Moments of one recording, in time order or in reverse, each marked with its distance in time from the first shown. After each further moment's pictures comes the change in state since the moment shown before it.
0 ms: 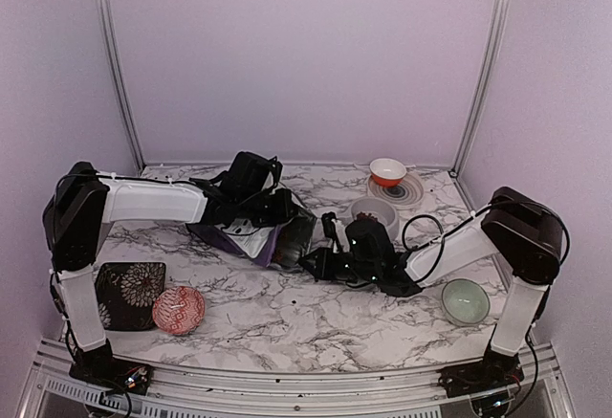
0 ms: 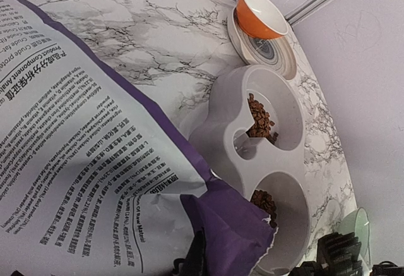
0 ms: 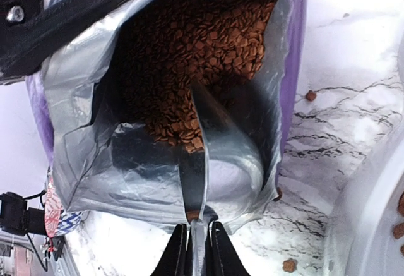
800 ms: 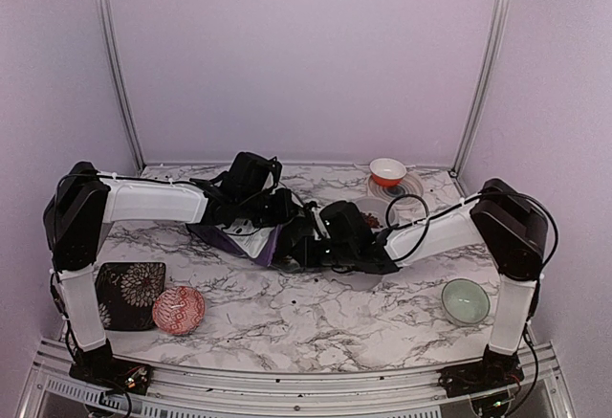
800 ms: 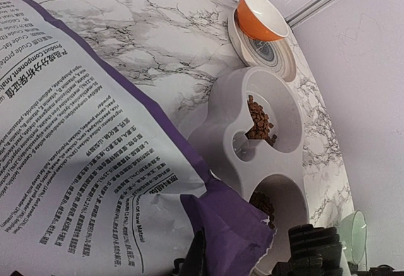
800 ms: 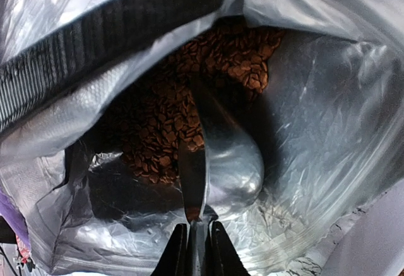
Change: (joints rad) left arm 0.000 0.003 0.000 0.007 0.001 -0.018; right arm 0.000 0.092 0.274 -0.322 0.050 -0.105
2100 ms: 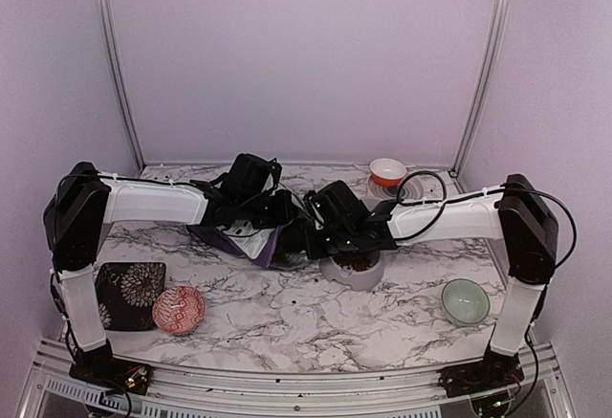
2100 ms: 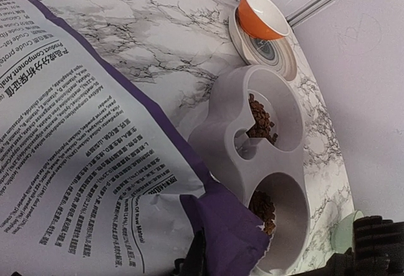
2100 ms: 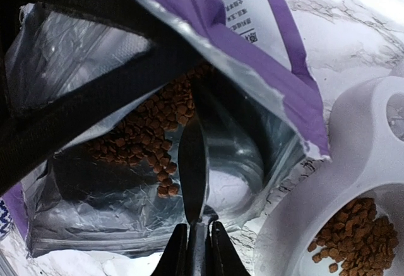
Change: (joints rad) left arm 0.000 0.000 -0.011 0.011 0.000 -0.005; right arm 0.009 -0.068 0.183 -0.468 0.184 -0.129
